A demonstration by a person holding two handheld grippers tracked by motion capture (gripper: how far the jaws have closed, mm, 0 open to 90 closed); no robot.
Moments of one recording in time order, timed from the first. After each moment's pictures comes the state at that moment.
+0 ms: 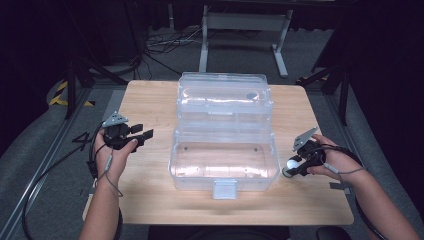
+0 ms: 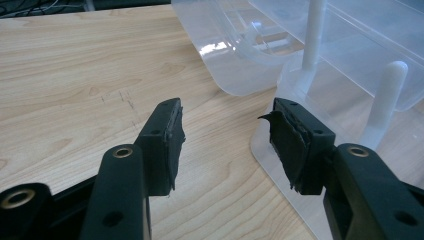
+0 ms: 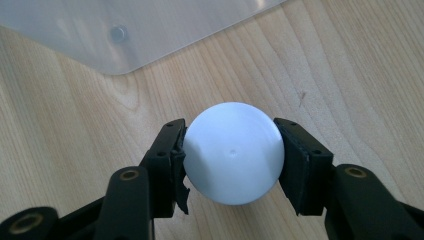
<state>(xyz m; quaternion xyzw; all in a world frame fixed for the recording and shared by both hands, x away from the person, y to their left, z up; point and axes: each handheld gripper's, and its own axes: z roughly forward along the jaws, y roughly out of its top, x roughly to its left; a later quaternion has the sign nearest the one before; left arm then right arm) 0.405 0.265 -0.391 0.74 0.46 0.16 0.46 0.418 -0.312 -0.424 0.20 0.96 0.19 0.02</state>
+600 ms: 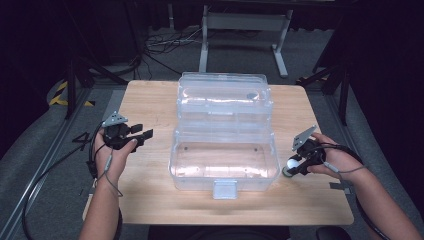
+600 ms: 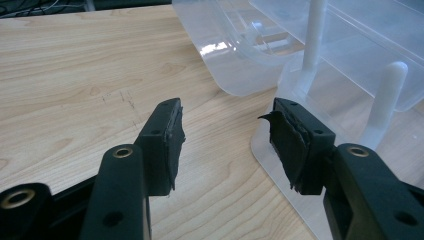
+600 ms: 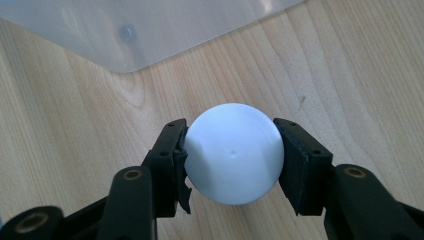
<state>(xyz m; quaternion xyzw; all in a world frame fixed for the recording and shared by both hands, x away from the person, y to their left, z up) 0.405 0.266 -0.391 0.74 0.46 0.16 0.46 0.418 -0.309 -0.415 0.19 0.97 0.18 0.01</state>
